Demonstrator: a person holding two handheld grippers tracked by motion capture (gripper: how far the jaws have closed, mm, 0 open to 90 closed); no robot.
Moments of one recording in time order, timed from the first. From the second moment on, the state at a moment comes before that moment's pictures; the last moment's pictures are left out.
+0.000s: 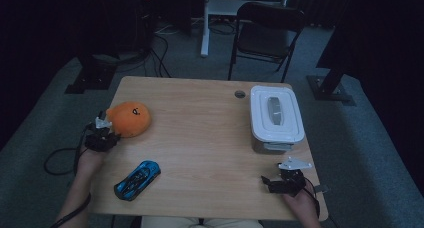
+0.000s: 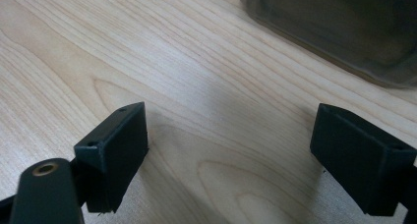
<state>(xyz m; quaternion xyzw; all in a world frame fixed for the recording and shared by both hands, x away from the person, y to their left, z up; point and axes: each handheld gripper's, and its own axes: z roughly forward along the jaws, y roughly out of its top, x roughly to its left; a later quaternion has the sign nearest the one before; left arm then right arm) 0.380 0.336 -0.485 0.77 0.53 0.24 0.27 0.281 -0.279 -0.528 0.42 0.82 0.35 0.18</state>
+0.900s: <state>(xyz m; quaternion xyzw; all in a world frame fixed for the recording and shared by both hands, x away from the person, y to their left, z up) 0.340 0.292 -0.463 0.79 0.48 0.20 0.33 0.282 -0.279 -0.528 0.42 0.81 0.35 0.18</state>
